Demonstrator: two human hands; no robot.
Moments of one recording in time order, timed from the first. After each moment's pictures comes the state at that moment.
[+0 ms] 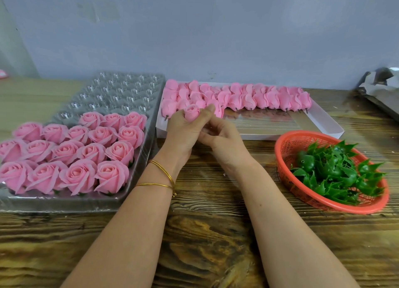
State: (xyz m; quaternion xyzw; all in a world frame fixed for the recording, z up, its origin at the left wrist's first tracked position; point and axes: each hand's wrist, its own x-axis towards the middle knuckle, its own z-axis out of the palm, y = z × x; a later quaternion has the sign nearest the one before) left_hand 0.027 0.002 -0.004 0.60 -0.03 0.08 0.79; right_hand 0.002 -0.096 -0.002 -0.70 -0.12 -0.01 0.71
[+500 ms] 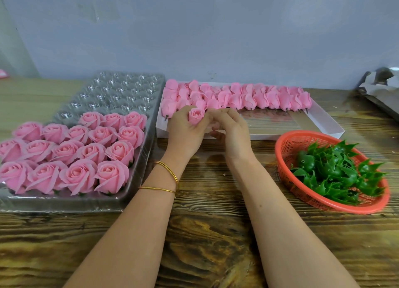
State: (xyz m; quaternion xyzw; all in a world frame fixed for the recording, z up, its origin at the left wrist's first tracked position) left_hand 0.023 0.001 -0.003 0.75 -0.07 0.20 0.63; right_hand 0.003 -0.097 0.010 -0.65 0.01 -0.08 0.76
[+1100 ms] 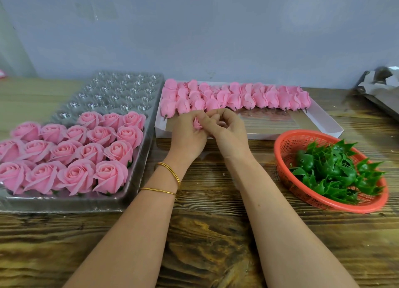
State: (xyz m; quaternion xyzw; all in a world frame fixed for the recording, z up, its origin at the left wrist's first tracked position) left_hand 0.022 -0.003 -0.010 0.75 -0.14 0.19 0.61; right_hand -0.002 -0.095 0.011 -0.68 -0.01 -0.09 0.72
